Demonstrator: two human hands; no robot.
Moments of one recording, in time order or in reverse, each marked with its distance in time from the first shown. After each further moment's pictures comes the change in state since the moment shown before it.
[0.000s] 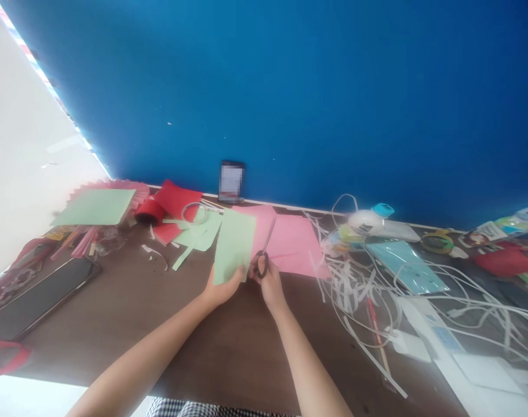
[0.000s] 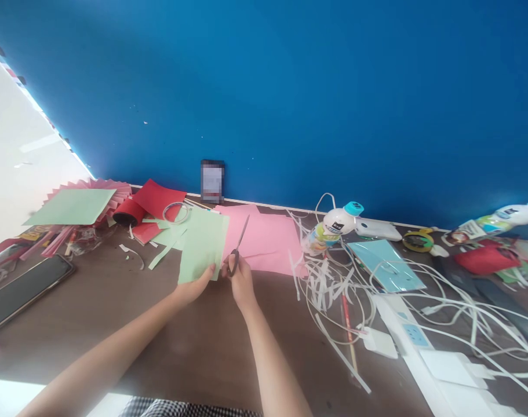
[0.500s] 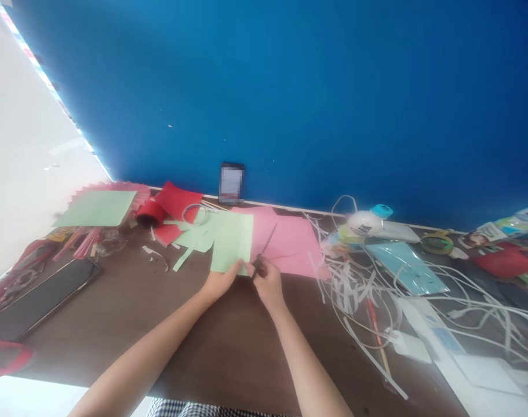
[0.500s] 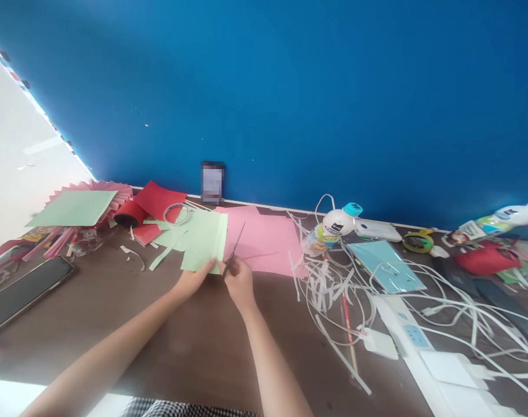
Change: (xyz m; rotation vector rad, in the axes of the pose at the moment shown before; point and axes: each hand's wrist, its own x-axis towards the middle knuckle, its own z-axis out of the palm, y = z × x) left_hand 0.012 -0.011 -0.003 -0.063 0.029 -0.217; right_hand -0.001 -0.003 0.004 -0.133 0.077 -0.063
